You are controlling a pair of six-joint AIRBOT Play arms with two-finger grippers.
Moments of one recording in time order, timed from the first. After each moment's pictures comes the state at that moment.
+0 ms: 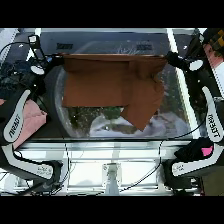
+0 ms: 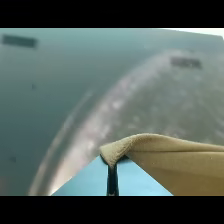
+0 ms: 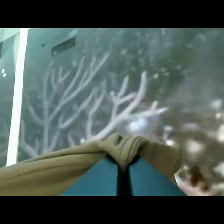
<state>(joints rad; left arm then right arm) 0.01 -1.67 1.33 0.72 -0.01 -0.78 -0.13 -1.65 1.42 -0.97 0.38 1.34</state>
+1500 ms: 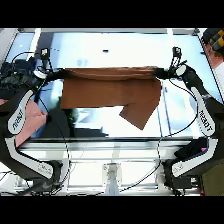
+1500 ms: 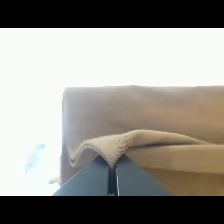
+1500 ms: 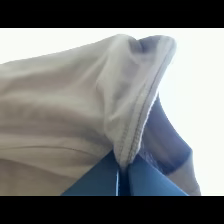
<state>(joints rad) 0.07 -1.76 1.32 0.80 -0.38 -0.82 -0.07 -1.73 1.42 -1.21 0.62 1.40</state>
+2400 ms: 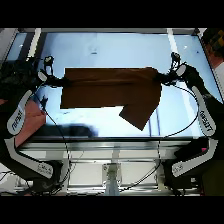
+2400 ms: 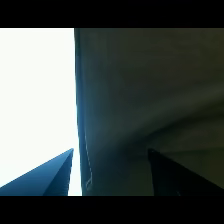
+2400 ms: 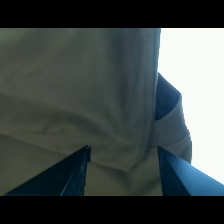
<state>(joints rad) 0.07 -1.74 1.32 1.23 -0.62 -1.23 -0.07 -1.72 1.43 -1.31 0.83 1.53</state>
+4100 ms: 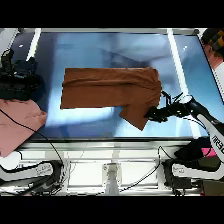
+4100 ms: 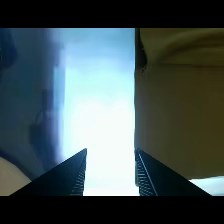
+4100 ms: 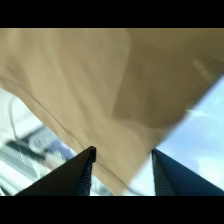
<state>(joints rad) 0.37 -1.40 1.32 1.17 -1.12 -1.12 -0.13 -1.42 0.72 -0.87 1.06 1.22</state>
